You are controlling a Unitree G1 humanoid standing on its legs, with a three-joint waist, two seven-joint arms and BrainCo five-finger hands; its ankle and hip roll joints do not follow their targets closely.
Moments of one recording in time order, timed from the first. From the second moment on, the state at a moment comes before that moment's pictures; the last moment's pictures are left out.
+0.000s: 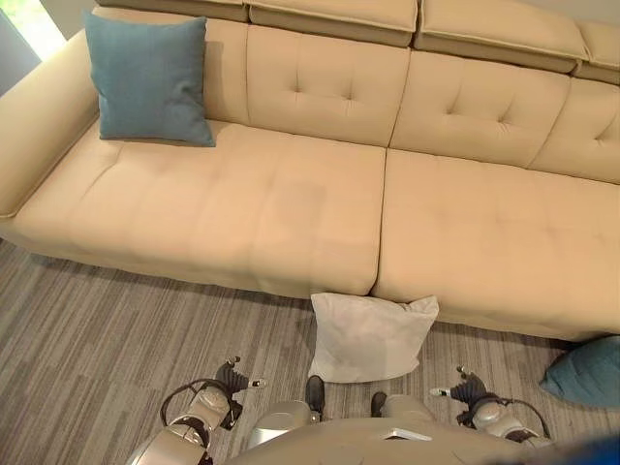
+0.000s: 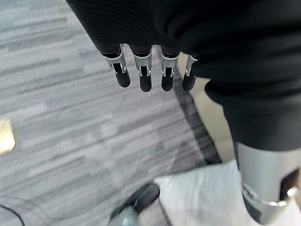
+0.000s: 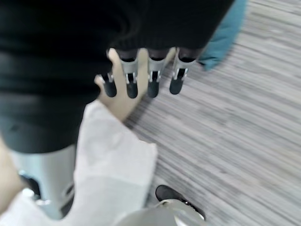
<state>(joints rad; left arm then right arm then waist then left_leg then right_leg) -0.11 0.32 -0.32 1.28 0.10 -0.08 0.13 -0.10 -0.25 0.29 1.27 -0.10 -0.06 -0.20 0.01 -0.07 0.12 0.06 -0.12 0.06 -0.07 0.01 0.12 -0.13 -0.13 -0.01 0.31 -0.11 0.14</state>
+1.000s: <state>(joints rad) -0.08 0.29 -0.32 1.28 0.10 -0.08 0.13 -0.07 -0.28 0.29 1.26 -0.10 -0.07 -0.20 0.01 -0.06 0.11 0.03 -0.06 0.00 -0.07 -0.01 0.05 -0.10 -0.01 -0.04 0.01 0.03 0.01</state>
